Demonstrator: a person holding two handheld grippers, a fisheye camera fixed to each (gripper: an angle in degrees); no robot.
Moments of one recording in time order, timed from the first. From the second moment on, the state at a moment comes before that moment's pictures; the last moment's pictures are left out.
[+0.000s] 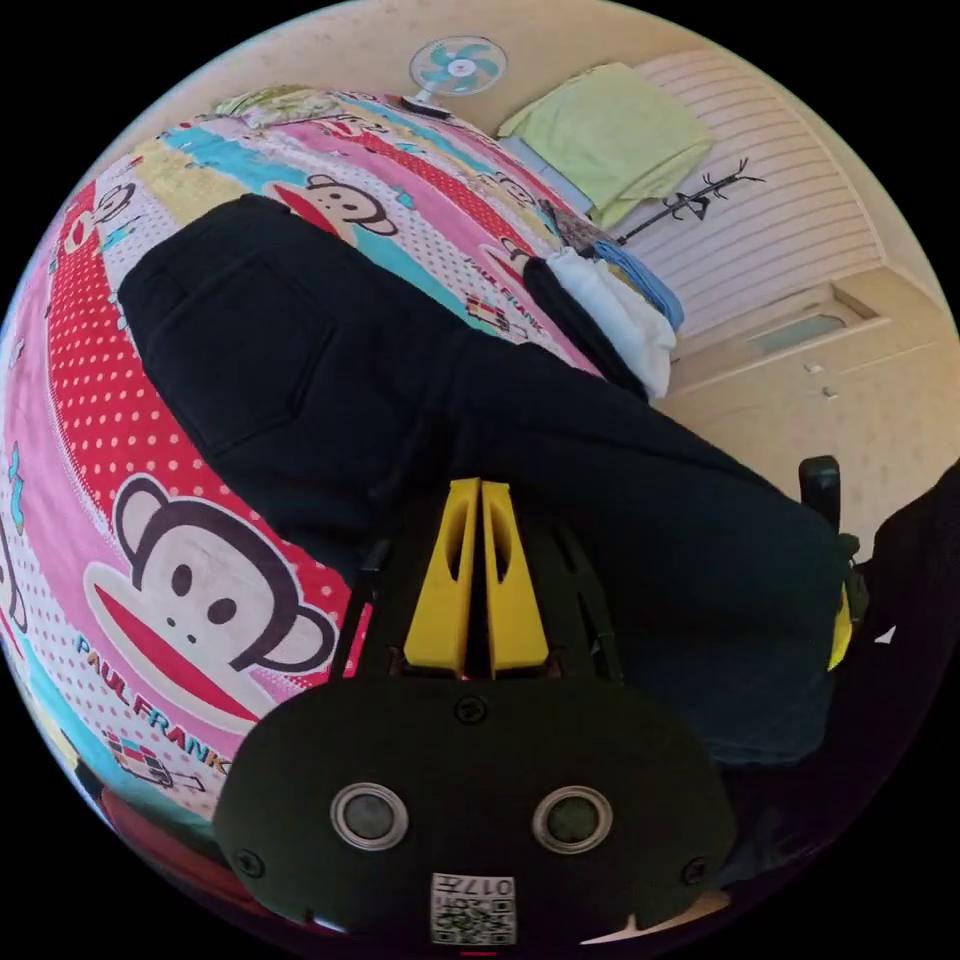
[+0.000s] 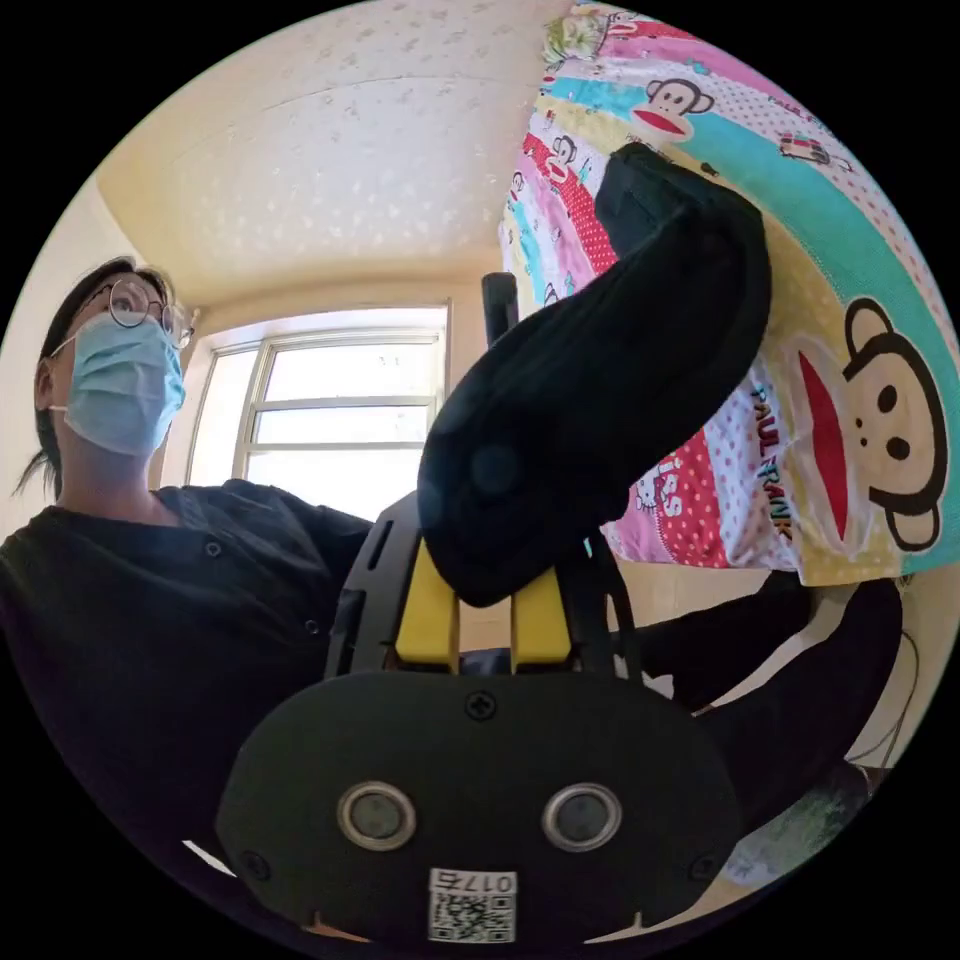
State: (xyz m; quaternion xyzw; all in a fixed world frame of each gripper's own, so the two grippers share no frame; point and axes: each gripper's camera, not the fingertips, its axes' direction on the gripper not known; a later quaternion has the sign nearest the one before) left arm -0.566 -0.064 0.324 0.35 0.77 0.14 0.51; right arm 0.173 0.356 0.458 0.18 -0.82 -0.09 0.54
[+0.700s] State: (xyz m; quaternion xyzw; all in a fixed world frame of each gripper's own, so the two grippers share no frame) left arm -0.584 -0.035 0.447 0.17 0.95 -0.16 0.21; right arm 0.199 0.125 0.429 0.23 -0.67 -0.07 0.70
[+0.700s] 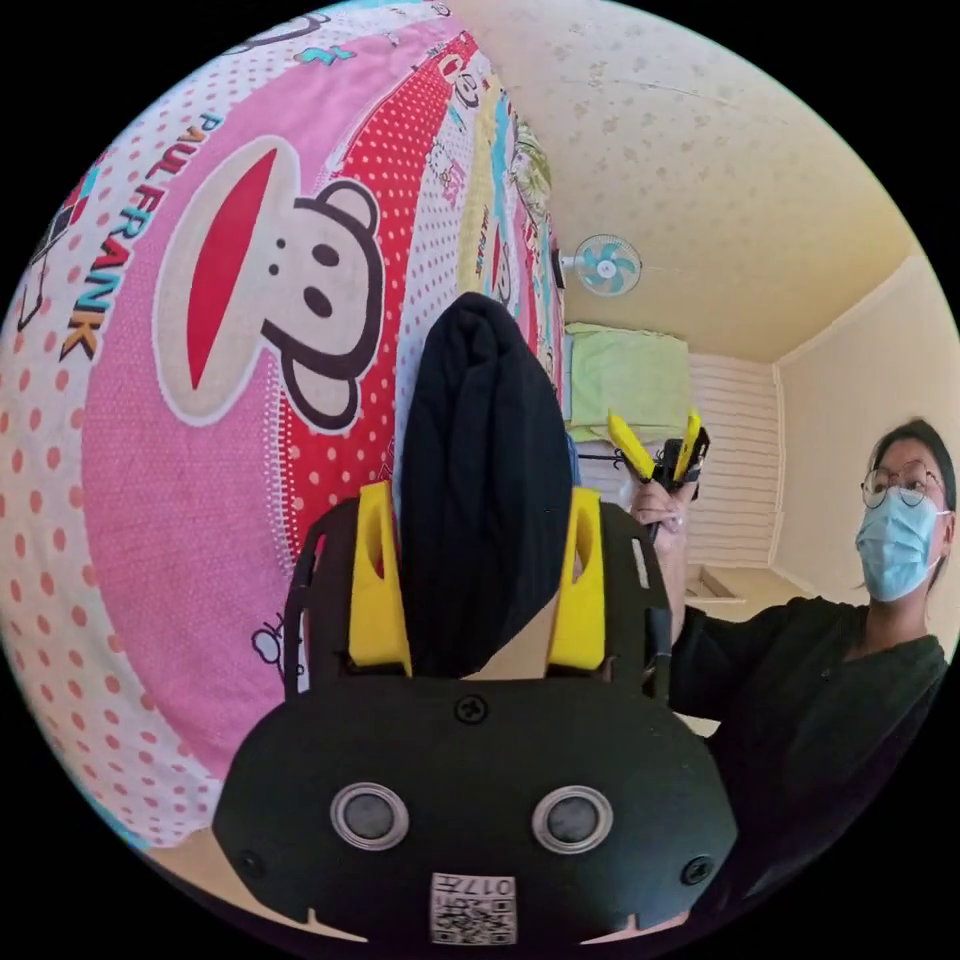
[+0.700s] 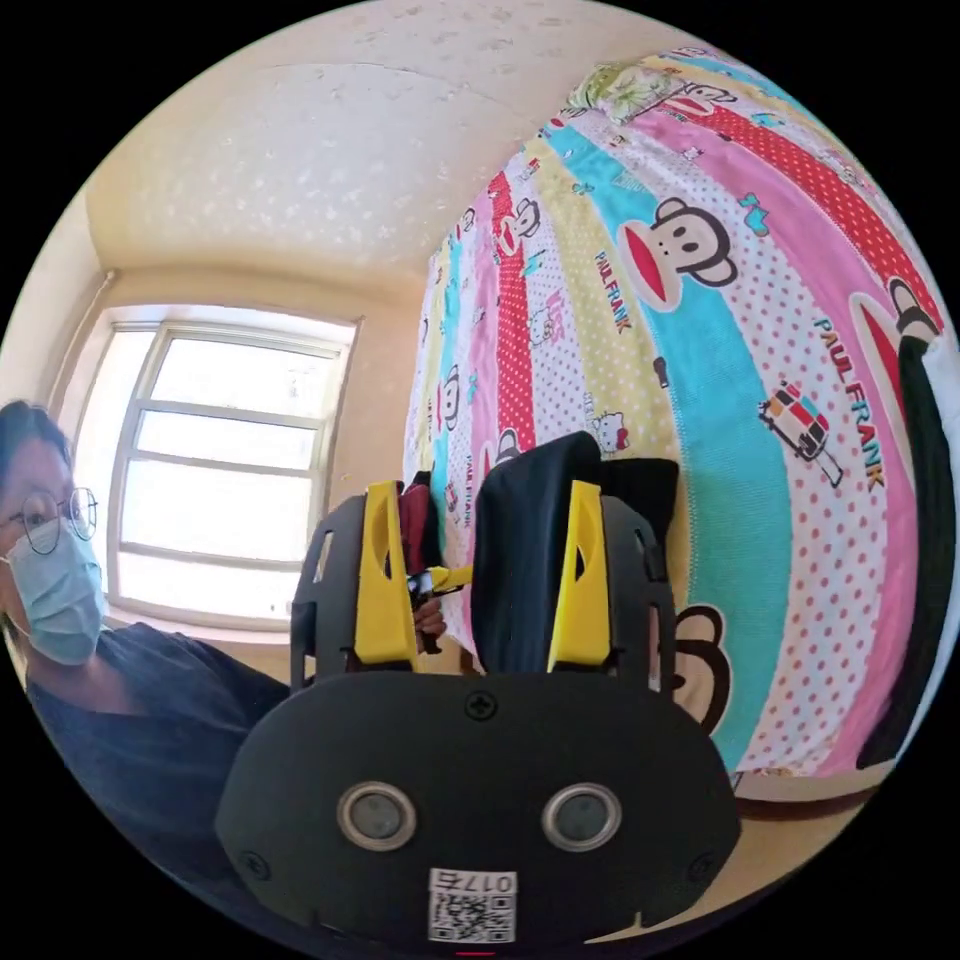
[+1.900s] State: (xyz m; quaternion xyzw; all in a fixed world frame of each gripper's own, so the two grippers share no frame) left arm -0.610 0.061 0.575 0.04 0.86 -0.36 0.36; right arm -0.325 0.069 0.260 0.04 -0.46 -0.34 0.82
